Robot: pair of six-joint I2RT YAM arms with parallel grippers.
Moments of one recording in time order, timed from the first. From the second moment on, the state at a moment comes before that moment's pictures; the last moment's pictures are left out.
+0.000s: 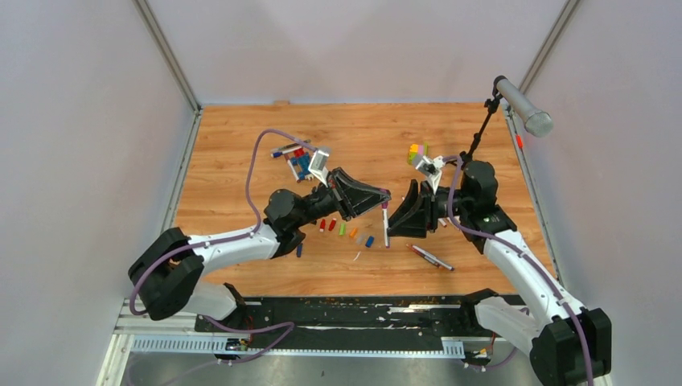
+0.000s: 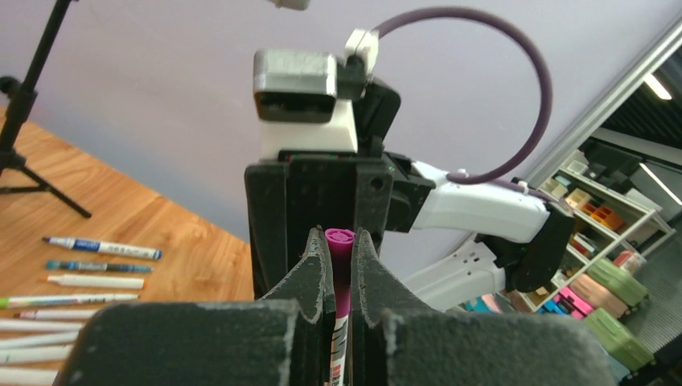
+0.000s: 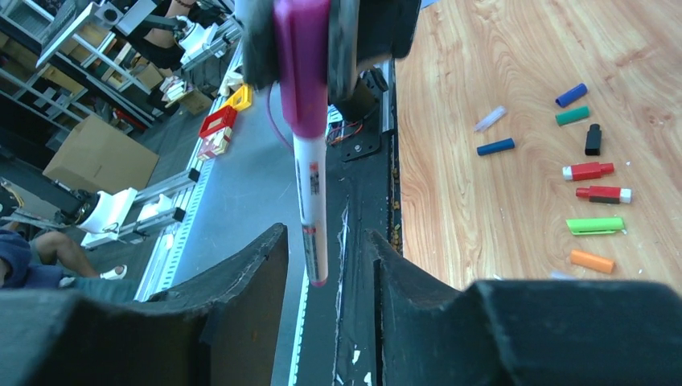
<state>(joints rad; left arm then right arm) -0.88 1.38 0.70 1.18 0.42 -0.91 0.29 0.98 0.68 0.14 -1.39 0.39</state>
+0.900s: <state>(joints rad) -0.92 1.31 0.56 1.21 0.18 -0.86 0.37 1.10 0.77 0.11 -1.35 0.38</state>
